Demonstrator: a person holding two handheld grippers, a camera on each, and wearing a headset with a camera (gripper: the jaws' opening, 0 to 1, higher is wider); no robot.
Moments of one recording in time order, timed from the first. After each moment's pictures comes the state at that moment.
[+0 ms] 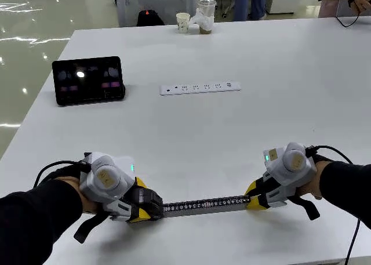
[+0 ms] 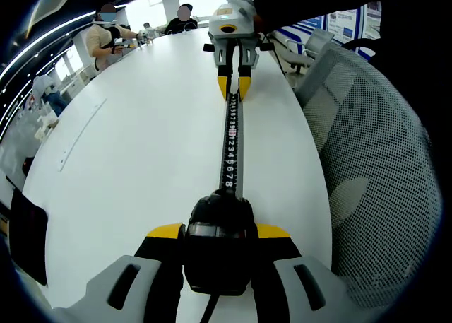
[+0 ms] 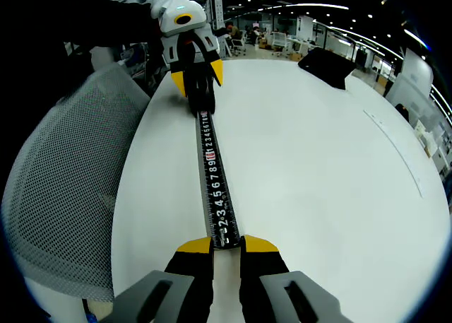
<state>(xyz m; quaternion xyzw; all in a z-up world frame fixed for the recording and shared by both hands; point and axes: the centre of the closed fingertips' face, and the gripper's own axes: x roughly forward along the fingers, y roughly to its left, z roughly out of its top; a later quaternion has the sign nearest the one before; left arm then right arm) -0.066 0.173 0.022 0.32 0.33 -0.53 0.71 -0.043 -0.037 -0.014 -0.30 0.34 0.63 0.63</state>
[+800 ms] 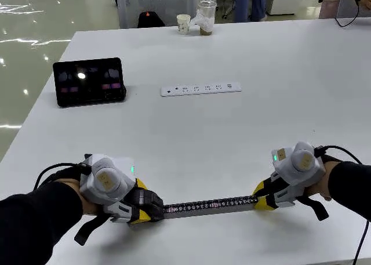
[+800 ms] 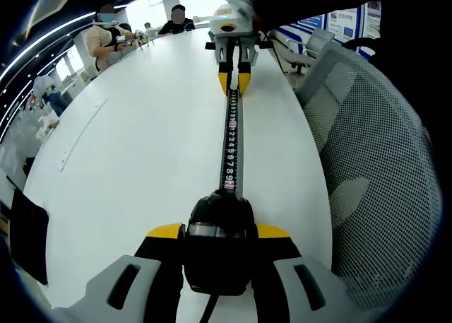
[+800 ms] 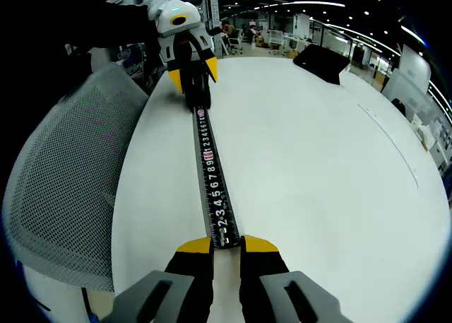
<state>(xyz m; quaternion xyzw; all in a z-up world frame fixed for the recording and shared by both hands) -0.067 0.173 0.023 0.32 0.33 -0.52 0.72 -0.041 -0.055 -0.011 -0.29 0.35 0.62 0.63</state>
